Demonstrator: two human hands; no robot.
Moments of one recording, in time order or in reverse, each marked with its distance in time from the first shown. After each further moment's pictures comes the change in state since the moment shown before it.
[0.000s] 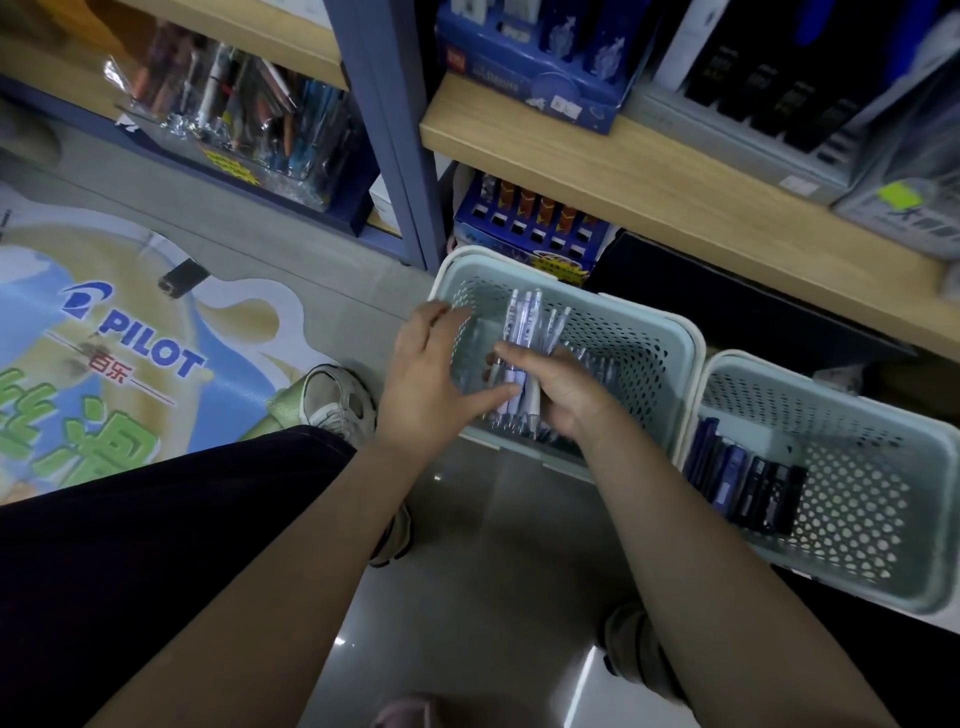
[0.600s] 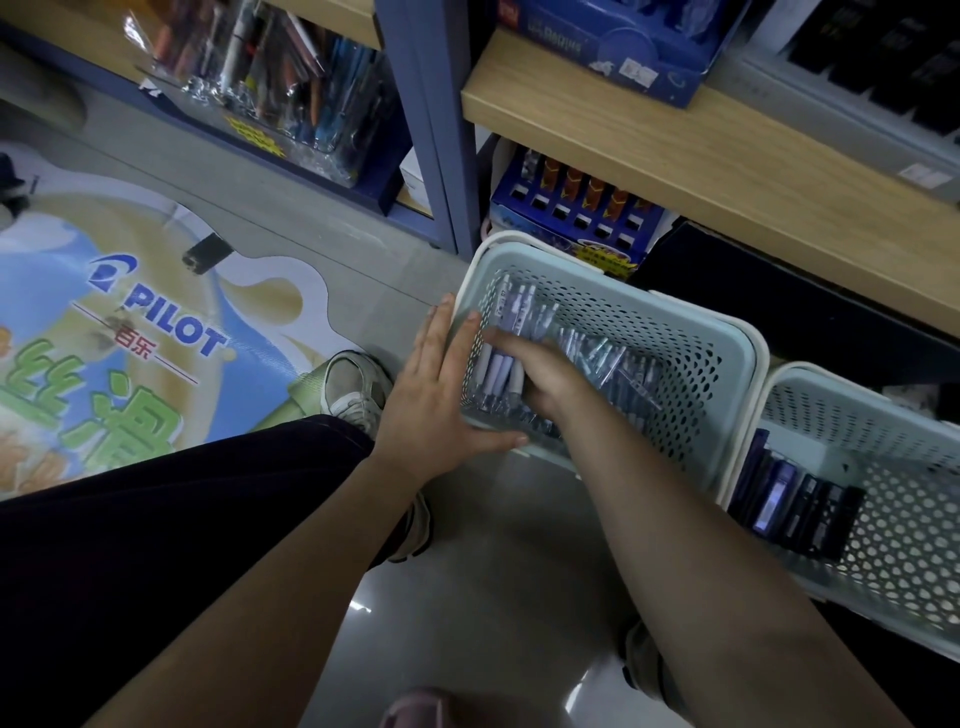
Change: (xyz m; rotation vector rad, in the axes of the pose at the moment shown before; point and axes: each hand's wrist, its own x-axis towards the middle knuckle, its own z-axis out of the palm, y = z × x) left_hand -0.016 -0.044 0.010 0.255 -0.115 0.063; right_hand 0.058 0.017 0.034 -0.083 0.036 0.049
